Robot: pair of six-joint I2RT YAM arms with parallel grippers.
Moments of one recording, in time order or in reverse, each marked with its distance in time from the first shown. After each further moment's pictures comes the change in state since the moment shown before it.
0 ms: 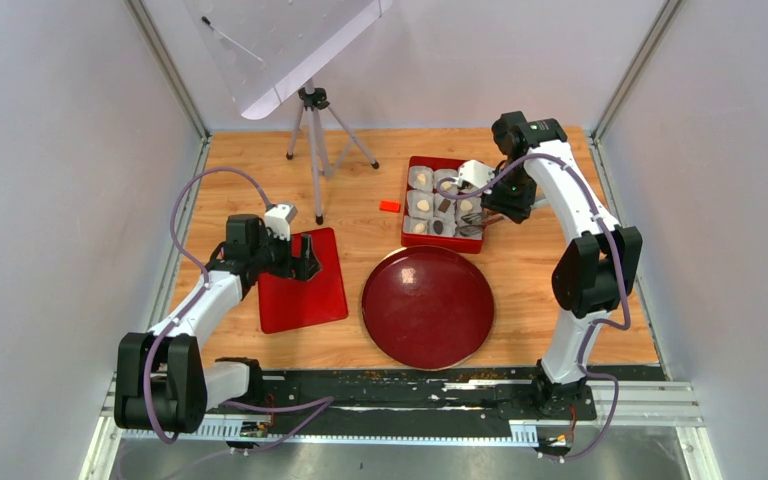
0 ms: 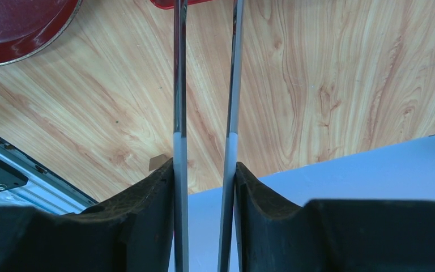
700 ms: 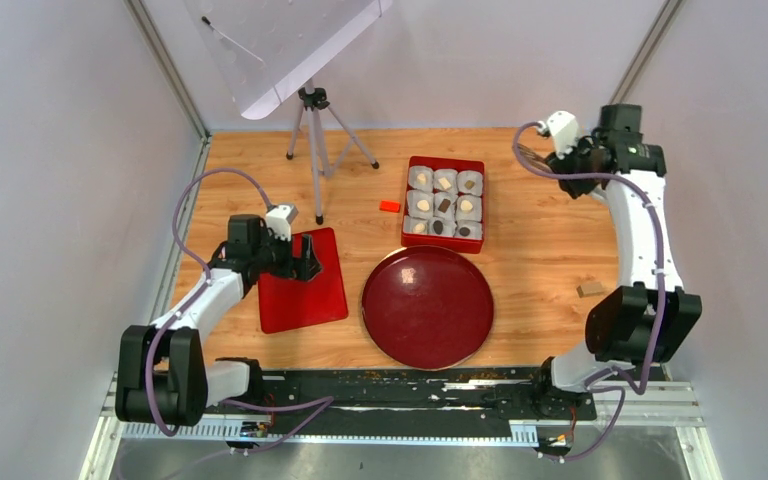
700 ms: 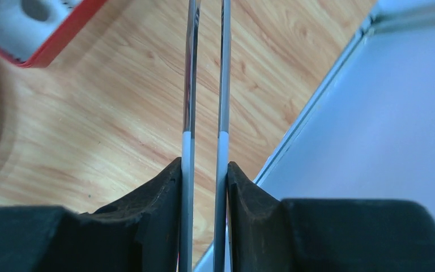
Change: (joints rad) left arm 0.000 0.026 0.000 0.008 0.003 -0.011; right arm -0.315 -0.305 -0.170 0.386 -0.237 0.218
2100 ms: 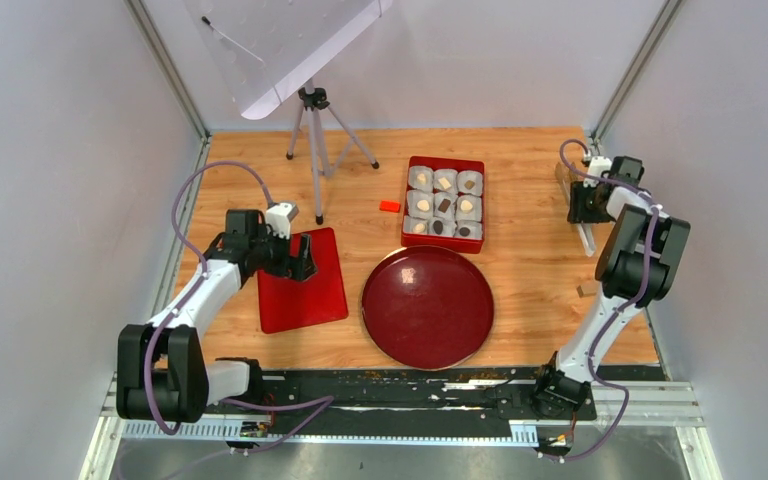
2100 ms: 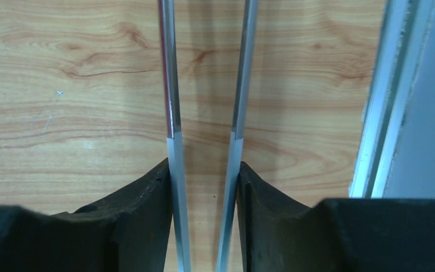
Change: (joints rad) left arm 0.011 0.019 0.089 -0.174 -0.017 0.095; right arm -0.302 0.435 -0.293 0.680 -0.035 0.514
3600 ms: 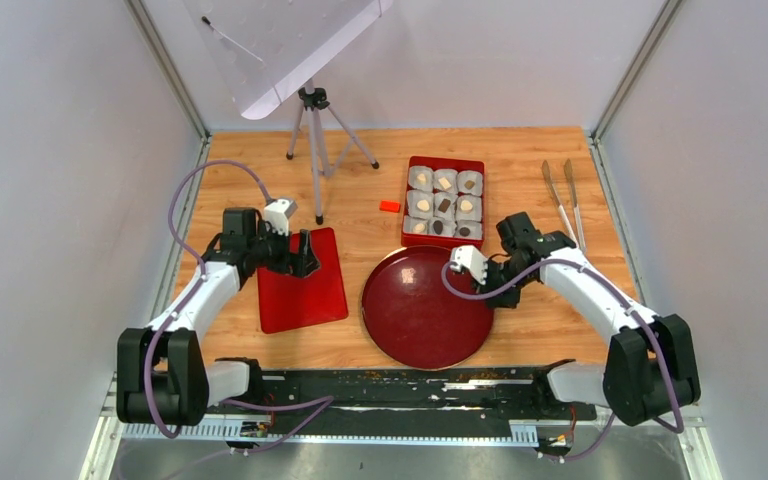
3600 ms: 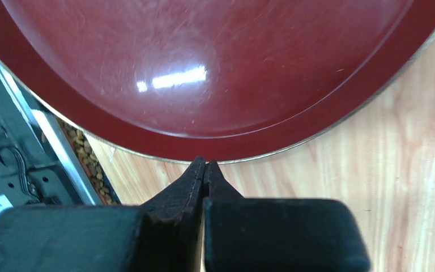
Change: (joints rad) left arm 0.013 -0.011 -0.007 0.054 0.072 -0.031; right arm 0.715 -0.731 -0.535 -0.580 -0.190 -0.555
